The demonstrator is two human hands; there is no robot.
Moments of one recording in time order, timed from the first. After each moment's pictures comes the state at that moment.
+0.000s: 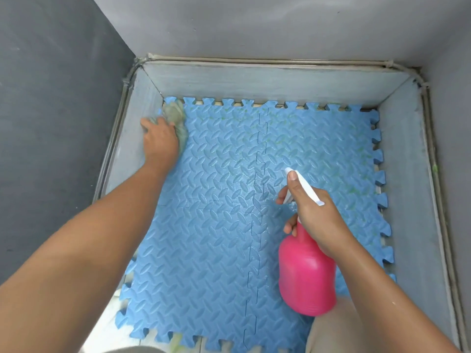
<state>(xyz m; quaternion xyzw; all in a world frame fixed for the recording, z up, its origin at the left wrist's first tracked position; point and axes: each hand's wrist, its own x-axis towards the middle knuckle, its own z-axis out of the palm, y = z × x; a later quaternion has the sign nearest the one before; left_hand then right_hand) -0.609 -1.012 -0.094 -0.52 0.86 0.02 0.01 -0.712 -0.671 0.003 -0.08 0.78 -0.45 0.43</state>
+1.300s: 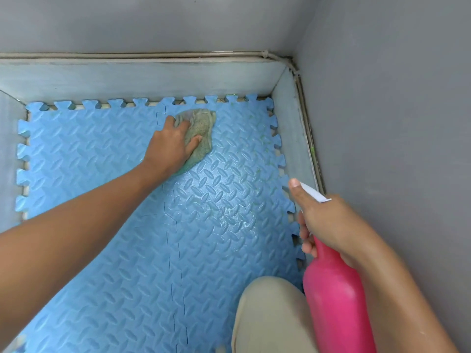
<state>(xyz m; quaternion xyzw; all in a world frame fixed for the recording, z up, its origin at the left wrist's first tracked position) -0.760 -0.855 -0.097 -0.21 0.97 0.14 0.00 -0.785 -0.549 0.081 0.11 0.84 -0.31 0.42</state>
